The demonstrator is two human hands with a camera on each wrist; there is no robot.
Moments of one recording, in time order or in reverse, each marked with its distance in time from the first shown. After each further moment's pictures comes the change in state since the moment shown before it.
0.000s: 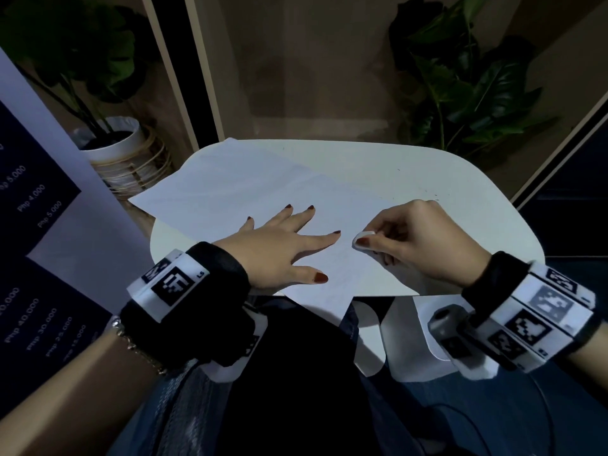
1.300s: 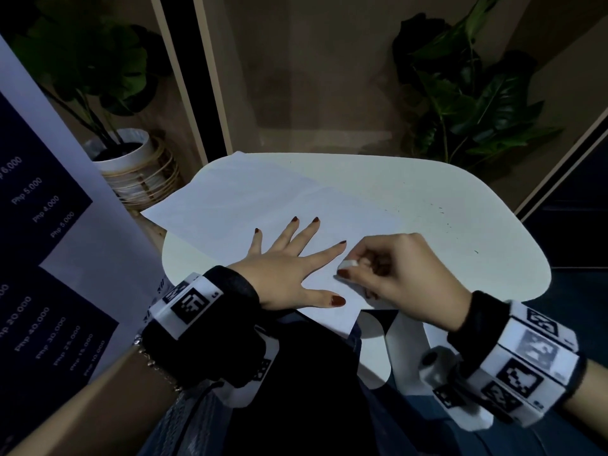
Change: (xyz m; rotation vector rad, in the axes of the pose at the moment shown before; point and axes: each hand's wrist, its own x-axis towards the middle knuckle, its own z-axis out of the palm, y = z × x) left_hand 0.004 -0.003 0.017 -0.041 0.021 -0.005; right_hand -0.012 -0.022 0.027 0.085 0.027 -0.060
